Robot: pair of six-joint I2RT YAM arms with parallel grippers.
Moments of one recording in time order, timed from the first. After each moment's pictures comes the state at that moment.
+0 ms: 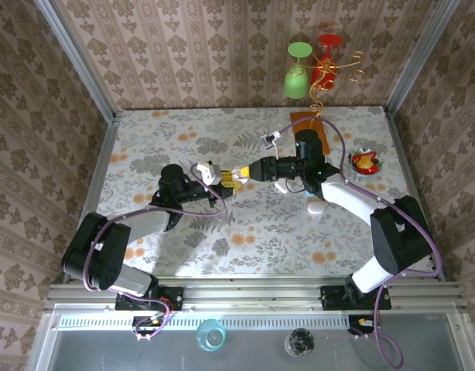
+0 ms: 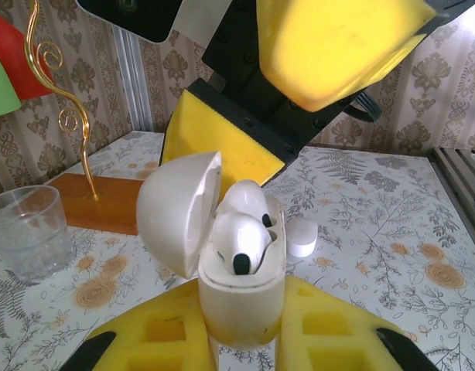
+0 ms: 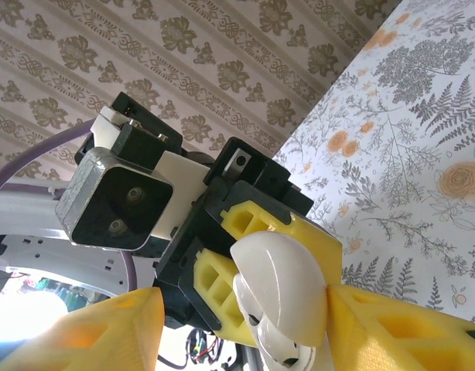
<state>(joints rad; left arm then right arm) -0.48 1.45 0.56 0.82 0.90 0.09 0.41 1.57 0.99 0.30 -1.03 0.62</state>
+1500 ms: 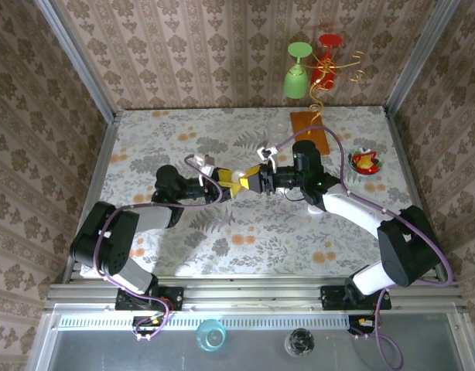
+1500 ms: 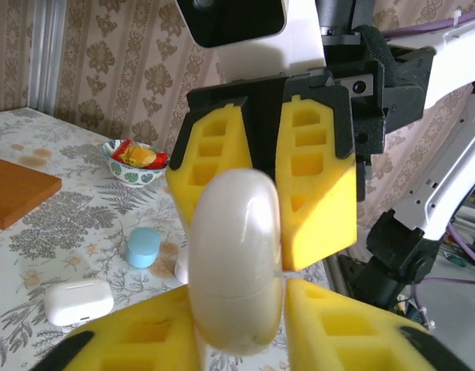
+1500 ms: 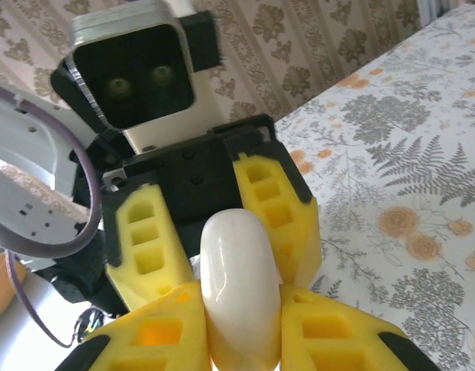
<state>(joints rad) -0.43 1.56 0.56 1.14 1.10 -0.39 0.47 1.48 0.90 0.28 -0.85 0.26</state>
